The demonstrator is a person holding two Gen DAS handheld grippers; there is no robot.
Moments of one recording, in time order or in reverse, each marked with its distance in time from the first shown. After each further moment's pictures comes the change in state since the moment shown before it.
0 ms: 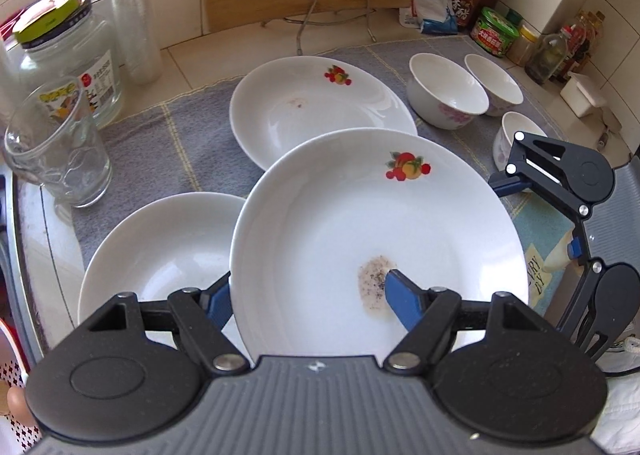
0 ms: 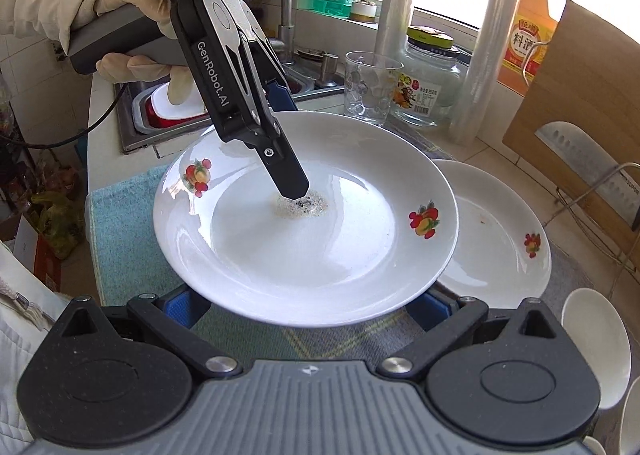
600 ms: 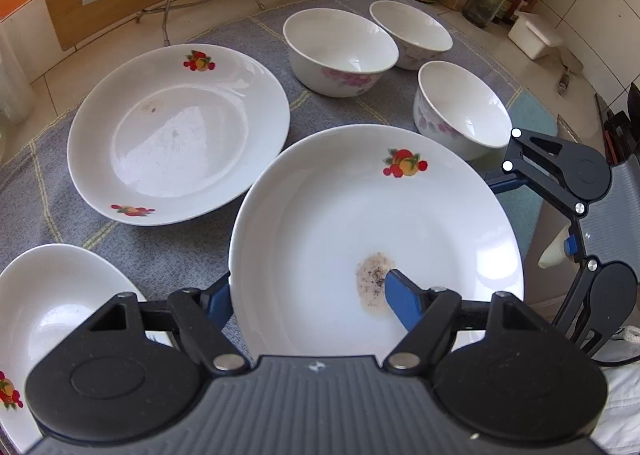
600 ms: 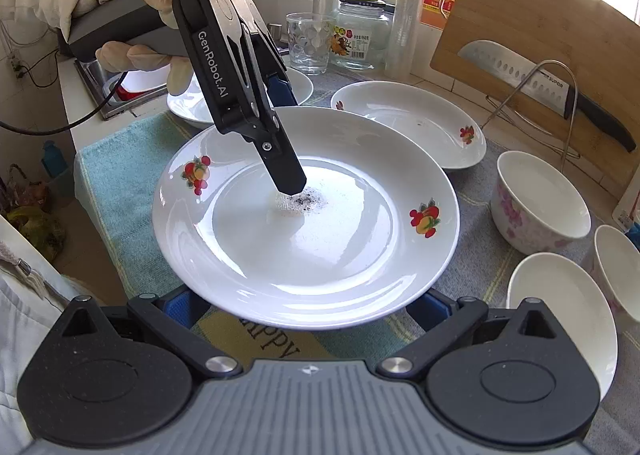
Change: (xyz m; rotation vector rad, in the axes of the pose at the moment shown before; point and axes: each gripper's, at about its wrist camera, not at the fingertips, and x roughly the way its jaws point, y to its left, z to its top) left arm 0.049 -0.093 0.021 0.167 0.087 -0.093; right arm -0.054 -0.002 -0.083 0.151 0.032 -0.108
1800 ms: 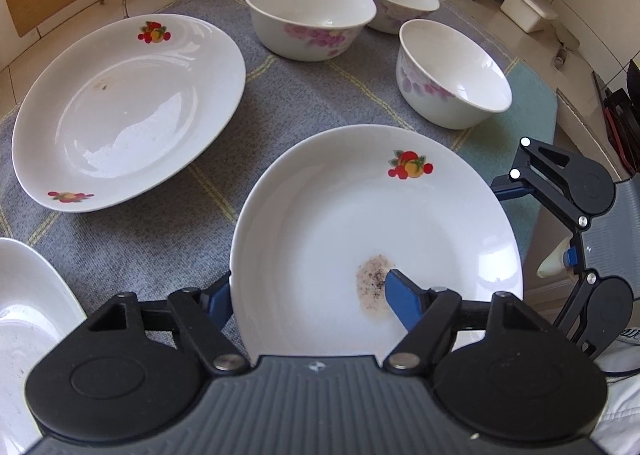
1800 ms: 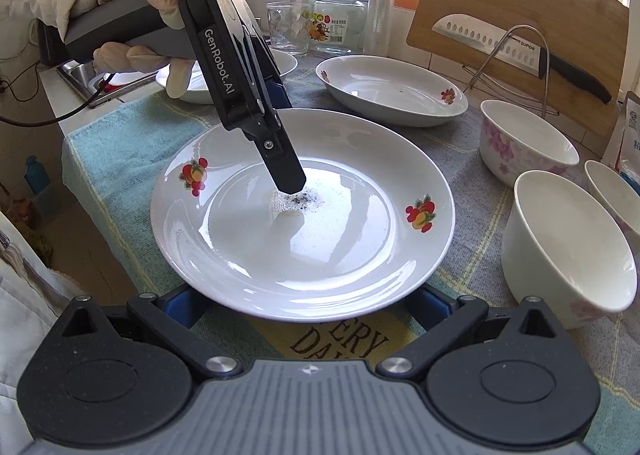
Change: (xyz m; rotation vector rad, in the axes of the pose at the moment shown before) left arm 0.039 -0.022 -0.003 0.035 0.057 -0.029; right arm 0.002 0.013 -0.050 0.066 -0.027 -0.062
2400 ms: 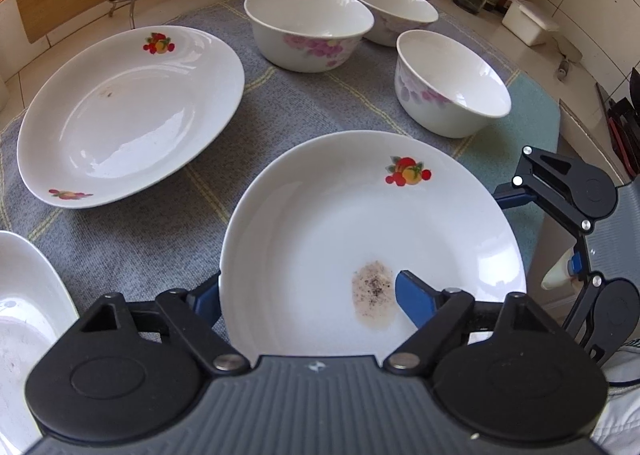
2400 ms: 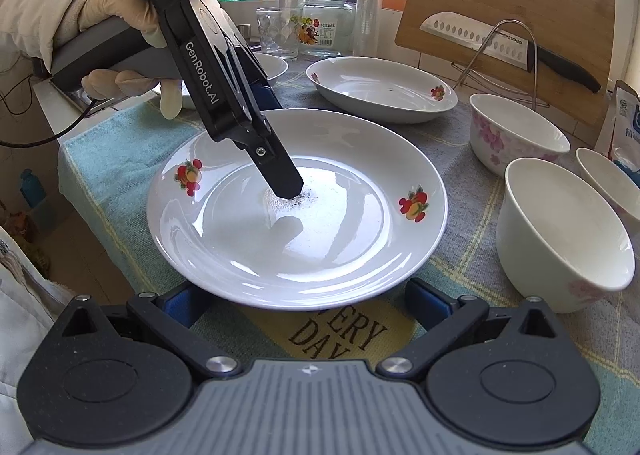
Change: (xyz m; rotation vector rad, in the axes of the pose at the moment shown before) left arm 0.002 -0.009 -0.011 -0.004 -0.080 0.035; right arm -0.003 -0.003 -0.008 0.040 -0.023 -0.009
